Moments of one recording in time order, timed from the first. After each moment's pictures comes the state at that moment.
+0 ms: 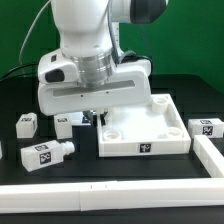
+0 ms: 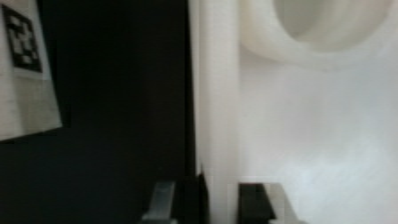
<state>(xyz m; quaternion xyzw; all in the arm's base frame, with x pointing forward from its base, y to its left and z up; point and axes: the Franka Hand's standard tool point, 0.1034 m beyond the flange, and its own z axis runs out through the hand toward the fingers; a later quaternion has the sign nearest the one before) 0.462 -0.026 0.025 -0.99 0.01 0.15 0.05</state>
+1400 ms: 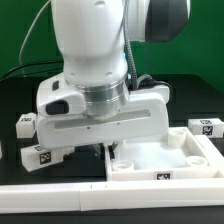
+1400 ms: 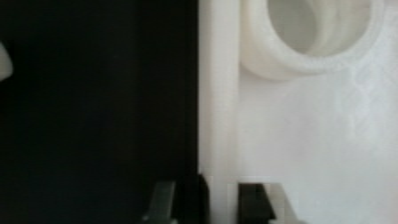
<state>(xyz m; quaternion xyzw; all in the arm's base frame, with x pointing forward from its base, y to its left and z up) 0.559 -0.022 0.010 -0.99 -0.02 0.14 0.05</state>
